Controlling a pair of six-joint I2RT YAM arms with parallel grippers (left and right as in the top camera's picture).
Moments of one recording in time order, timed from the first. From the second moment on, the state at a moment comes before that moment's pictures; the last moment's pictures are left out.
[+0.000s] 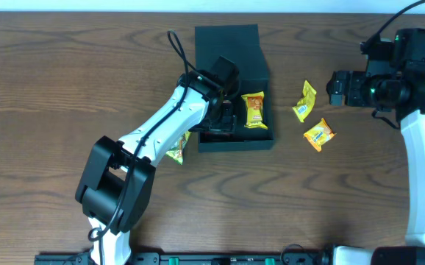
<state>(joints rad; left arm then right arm) -0.58 1.99 1.57 -0.97 0.12 -0.48 -0.12 1.50 1.53 -1.06 -0.15 -0.03</state>
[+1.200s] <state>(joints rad) -0.62 1.99 1.66 -1.01 -0.08 -0.48 -0.12 1.50 1.53 -1.09 -0.13 -0.03</state>
